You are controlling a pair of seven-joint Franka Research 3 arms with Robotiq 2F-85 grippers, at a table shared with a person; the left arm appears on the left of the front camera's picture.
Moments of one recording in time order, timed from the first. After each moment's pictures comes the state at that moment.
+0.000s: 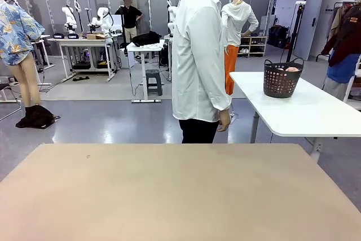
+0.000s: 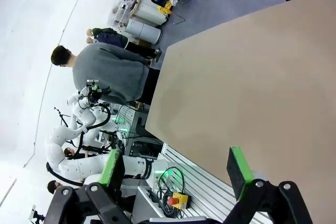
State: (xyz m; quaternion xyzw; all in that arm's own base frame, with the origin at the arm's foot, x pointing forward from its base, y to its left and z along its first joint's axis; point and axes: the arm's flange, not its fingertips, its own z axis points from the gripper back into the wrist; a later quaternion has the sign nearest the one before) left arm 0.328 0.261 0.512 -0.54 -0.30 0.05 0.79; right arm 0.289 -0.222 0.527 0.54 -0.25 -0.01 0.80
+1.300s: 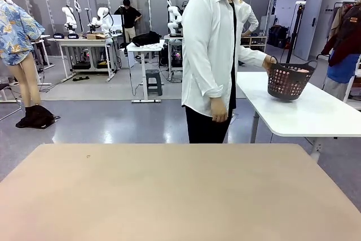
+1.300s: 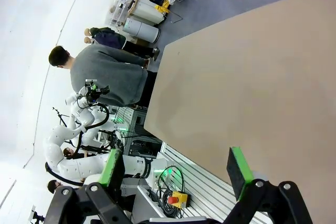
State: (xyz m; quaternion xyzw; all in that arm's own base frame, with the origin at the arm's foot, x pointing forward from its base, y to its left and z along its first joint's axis) left arm 0.330 0.260 0.509 -0.53 -0.30 0.05 0.79; right arm 0.290 -0.221 0.526 0.54 -0.24 -0.01 0.81
